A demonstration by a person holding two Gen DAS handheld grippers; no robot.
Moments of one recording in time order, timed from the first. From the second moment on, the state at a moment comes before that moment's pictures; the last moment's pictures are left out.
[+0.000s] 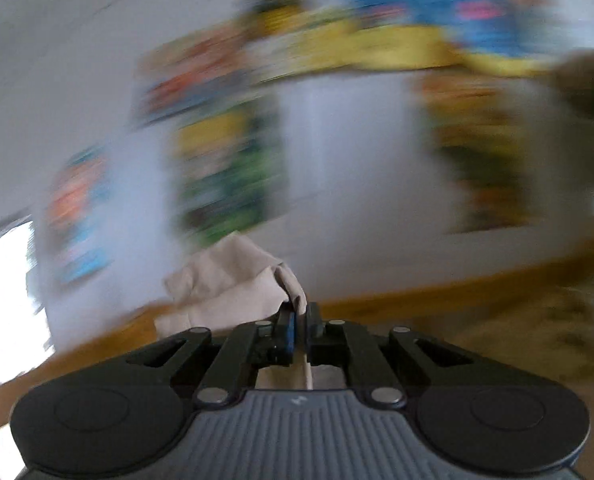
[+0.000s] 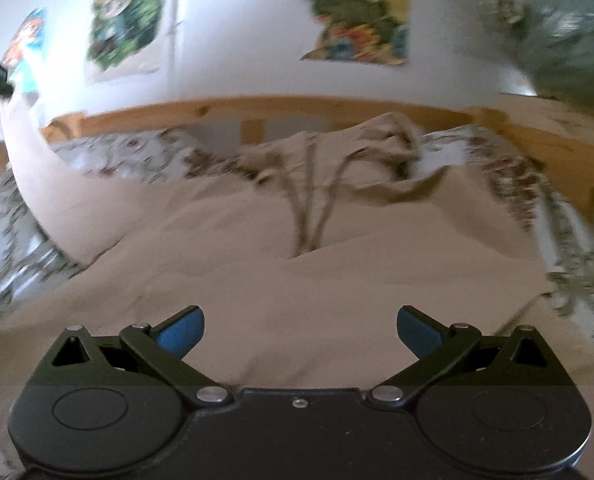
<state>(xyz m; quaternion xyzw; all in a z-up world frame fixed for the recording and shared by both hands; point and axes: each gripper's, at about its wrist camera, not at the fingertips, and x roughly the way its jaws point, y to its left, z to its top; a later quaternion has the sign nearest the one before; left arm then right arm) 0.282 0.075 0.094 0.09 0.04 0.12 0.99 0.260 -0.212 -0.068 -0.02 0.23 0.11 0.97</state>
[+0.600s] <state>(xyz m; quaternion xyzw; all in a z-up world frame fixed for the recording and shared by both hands) 0.265 -0.031 -0.027 0.09 0.32 -0.24 0.91 0.284 -0.333 -0.070 0.08 0.21 -0.06 0.97</state>
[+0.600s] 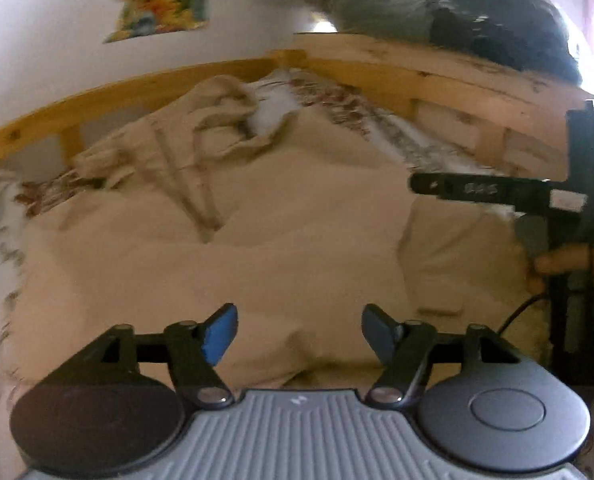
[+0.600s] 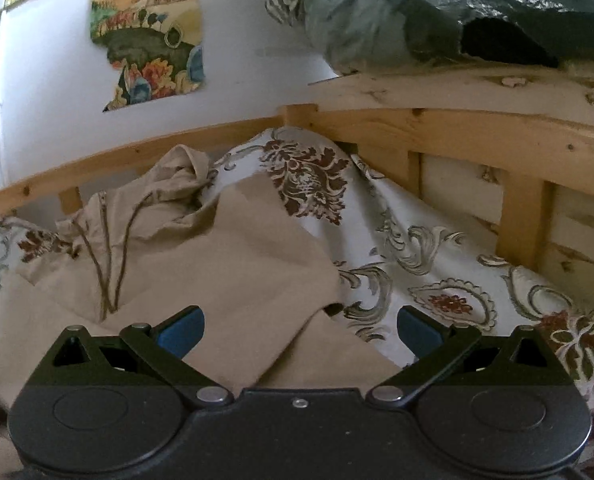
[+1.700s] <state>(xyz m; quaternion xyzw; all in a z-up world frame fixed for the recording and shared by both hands) 0.311 0.058 -0.067 -0.08 0.40 0.02 0.91 0.286 -0.248 -0.104 -0.01 0.24 0.03 0.97</state>
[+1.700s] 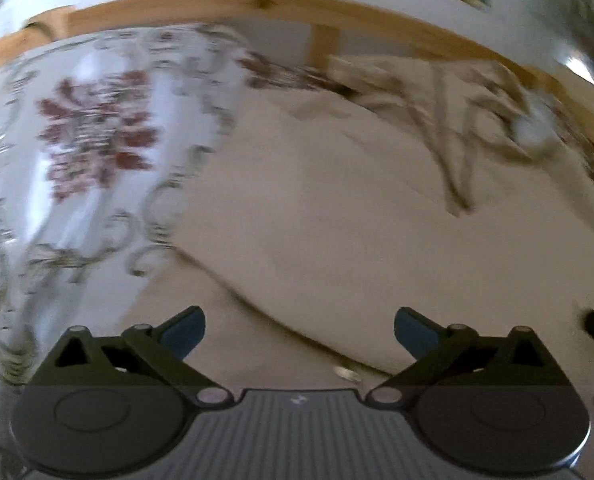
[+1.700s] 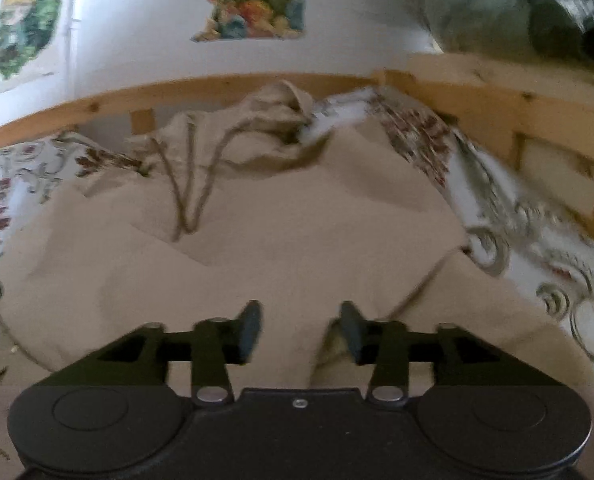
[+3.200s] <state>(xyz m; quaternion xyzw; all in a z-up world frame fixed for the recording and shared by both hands) 0.377 0.080 0.085 -0.02 0.34 0.06 0.94 0.245 -0.278 -0.051 0.00 0.12 -0.01 0.99</state>
